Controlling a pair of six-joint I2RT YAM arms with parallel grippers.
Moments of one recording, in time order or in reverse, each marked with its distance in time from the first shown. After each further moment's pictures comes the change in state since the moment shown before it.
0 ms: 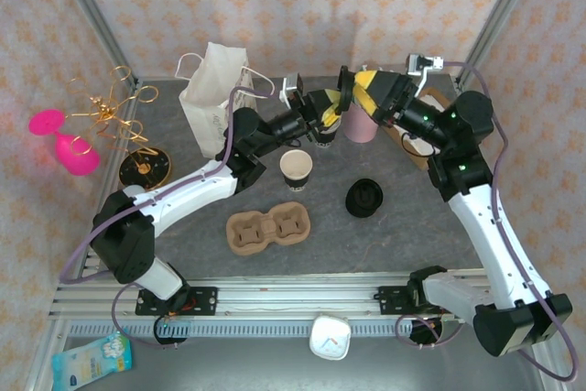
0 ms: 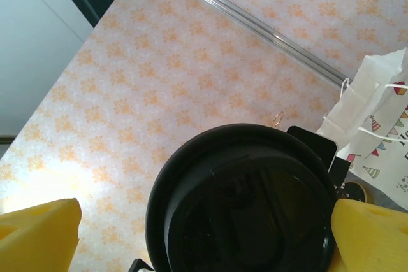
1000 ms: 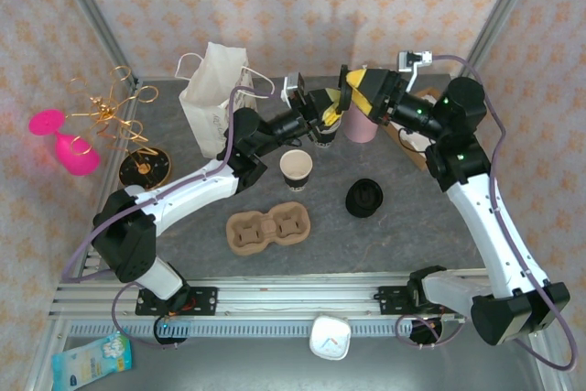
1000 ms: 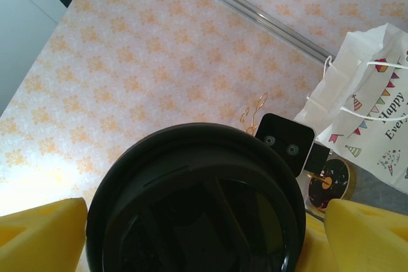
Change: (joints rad) left arm -0.002 0.007 0.007 0.024 0.003 -0.023; right arm 0.005 0.056 0.064 -0.118 -0.044 -0.045
